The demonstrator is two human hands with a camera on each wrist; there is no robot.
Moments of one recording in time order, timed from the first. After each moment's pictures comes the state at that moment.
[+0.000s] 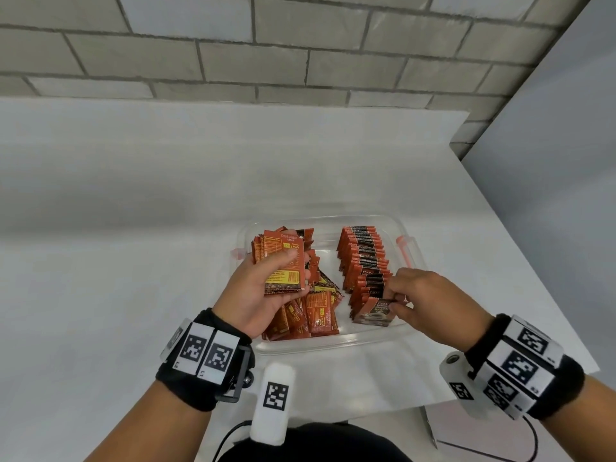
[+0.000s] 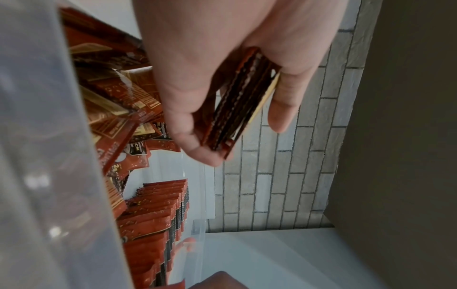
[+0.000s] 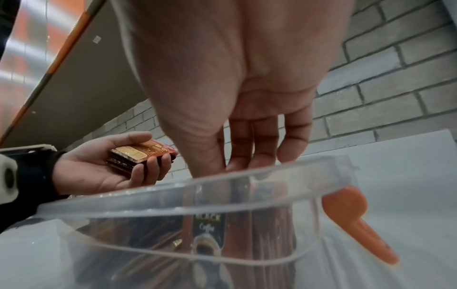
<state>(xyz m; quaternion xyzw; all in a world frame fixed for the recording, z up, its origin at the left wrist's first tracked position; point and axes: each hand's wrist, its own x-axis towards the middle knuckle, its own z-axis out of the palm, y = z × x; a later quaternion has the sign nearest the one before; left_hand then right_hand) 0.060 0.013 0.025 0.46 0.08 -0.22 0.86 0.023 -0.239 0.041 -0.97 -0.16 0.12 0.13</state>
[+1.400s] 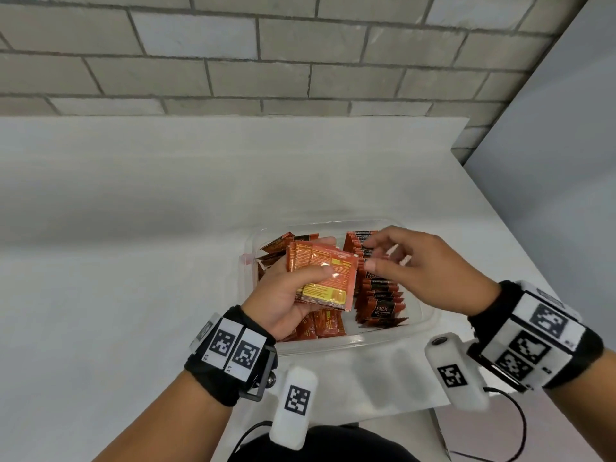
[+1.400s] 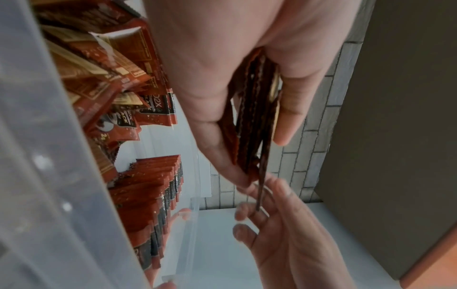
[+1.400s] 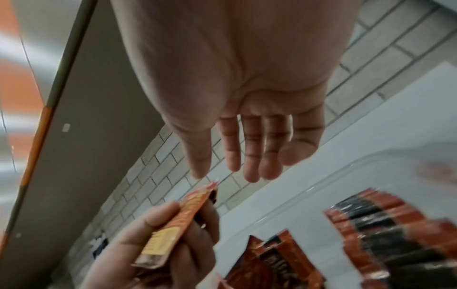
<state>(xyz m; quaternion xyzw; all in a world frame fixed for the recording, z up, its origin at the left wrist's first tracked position) 0.057 -0.003 0.031 0.44 0.01 -0.30 0.85 0.043 -0.209 0.090 -0.91 -0.06 0.09 0.39</state>
